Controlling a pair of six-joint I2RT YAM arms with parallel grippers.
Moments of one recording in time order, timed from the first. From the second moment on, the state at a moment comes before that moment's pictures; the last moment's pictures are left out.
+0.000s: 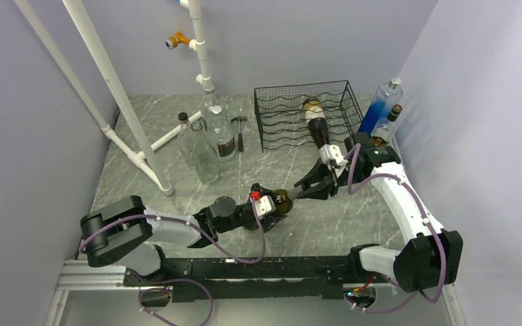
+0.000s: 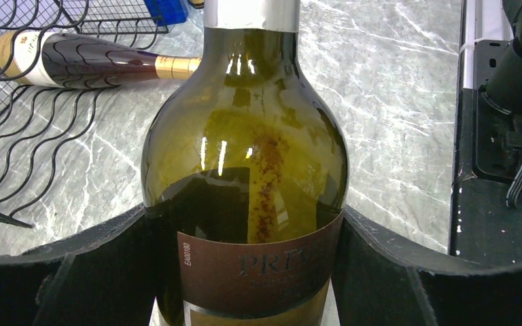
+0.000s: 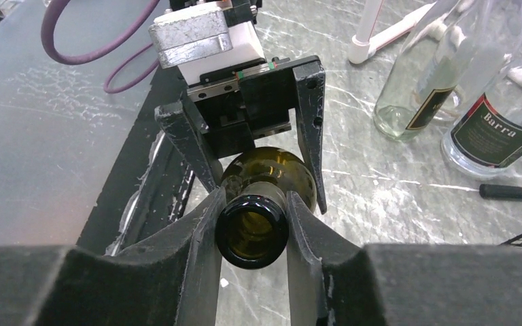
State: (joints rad) left arm -1.12 1.46 0.41 1.00 0.06 0.17; right arm 0.18 1.21 1.03 -1.20 -1.44 -1.39
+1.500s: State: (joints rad) left arm -1.11 1.06 0.44 0.62 0.02 0.06; right arm -0.20 1.08 1.28 -1.30 -1.06 -1.02
